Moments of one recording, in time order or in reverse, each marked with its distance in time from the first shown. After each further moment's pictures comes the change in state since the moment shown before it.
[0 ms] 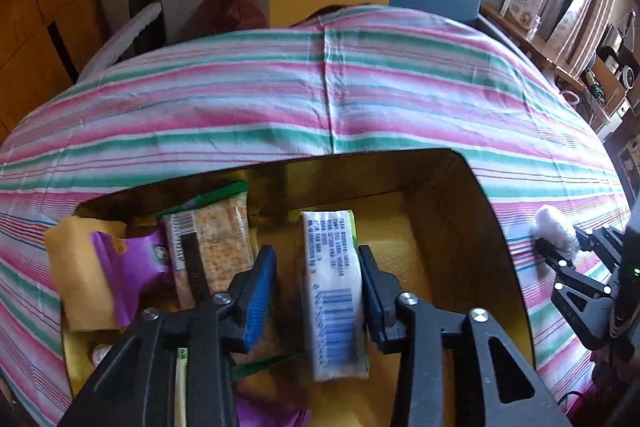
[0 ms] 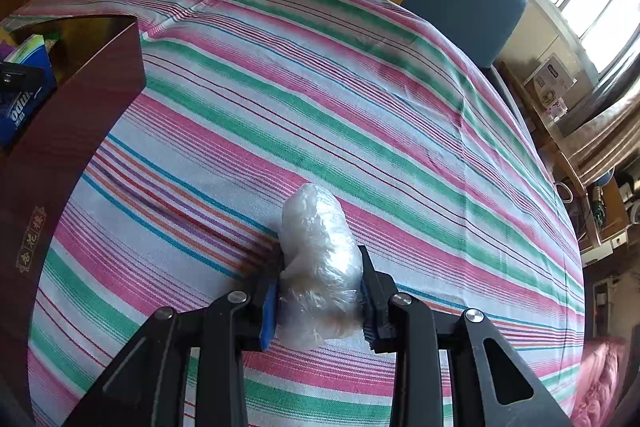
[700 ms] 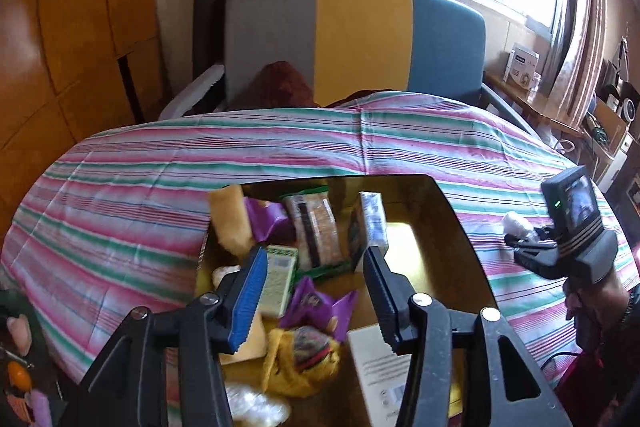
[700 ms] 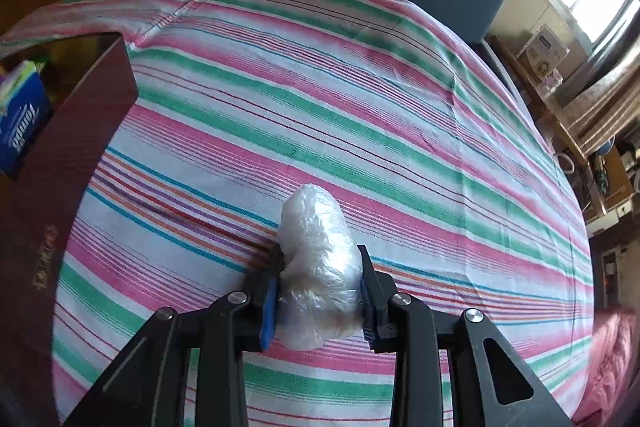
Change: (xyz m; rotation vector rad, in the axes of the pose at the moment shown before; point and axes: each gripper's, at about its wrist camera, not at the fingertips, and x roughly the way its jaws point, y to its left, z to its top) left arm -0.147 0.030 -0.078 -0.074 -0.265 0.097; right arm -0.013 -0.006 0.003 0.119 0.049 0.040
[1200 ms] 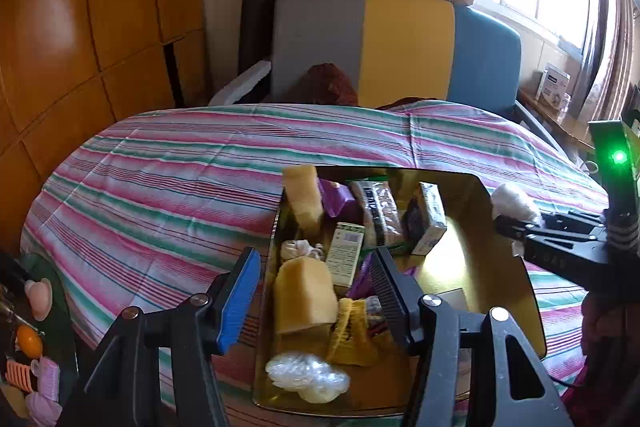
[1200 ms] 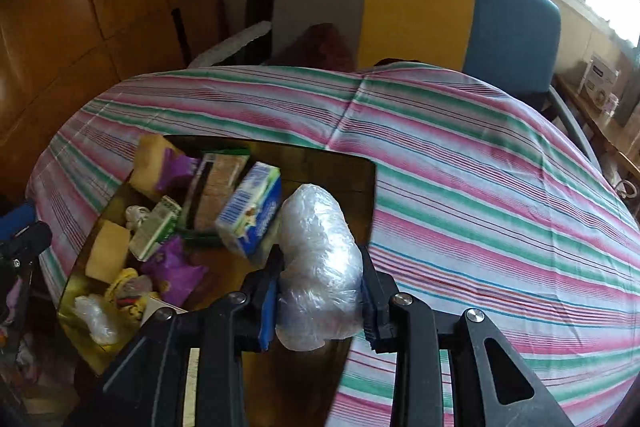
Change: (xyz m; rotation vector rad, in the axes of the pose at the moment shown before) left arm -0.023 0.049 -0.031 -0.088 -0.026 0.102; right arm -0.114 0.119 0.026 -0.004 -0.198 0.325
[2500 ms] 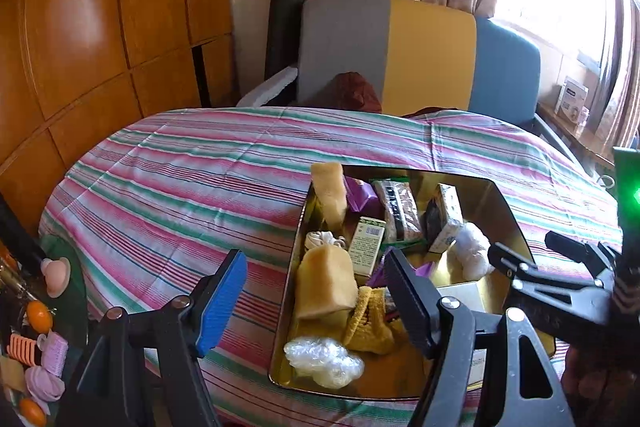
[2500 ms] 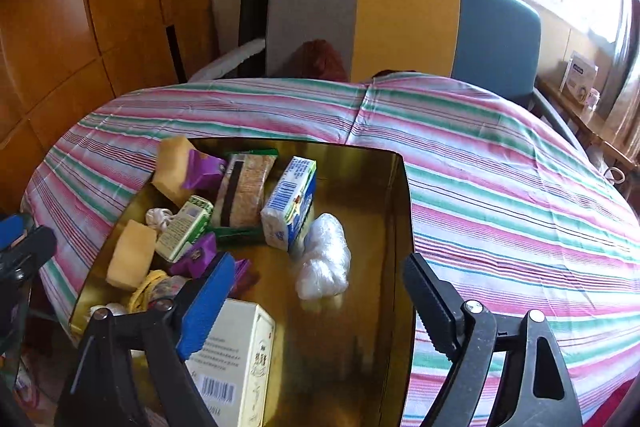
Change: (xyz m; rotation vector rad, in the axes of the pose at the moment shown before) left arm -0.017 0.007 -0.015 -0.045 -0.041 0.063; right arm -0.008 0.040 -0.028 0.049 -0.096 -0.062
